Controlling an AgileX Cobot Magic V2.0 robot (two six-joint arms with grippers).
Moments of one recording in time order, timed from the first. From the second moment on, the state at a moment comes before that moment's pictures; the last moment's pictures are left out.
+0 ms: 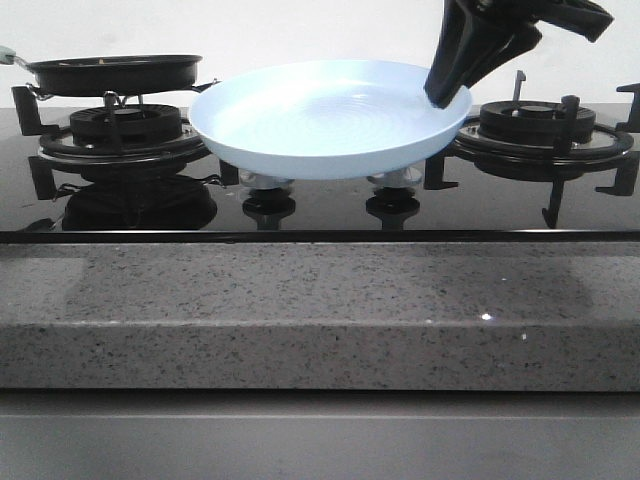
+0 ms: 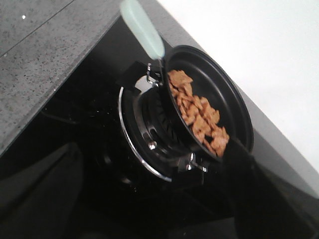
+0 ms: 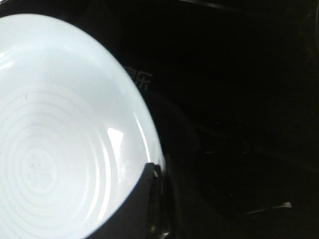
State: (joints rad) left arm 0.17 1.17 -0.88 -0.93 0.45 0.16; right arm 0.32 1.62 -1.40 0.33 0.85 -0.05
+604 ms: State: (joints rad) left arm 0.38 1.73 -1.31 -1.38 0.91 0.43; right arm 0.32 1.62 -1.40 0.33 0.85 -0.05
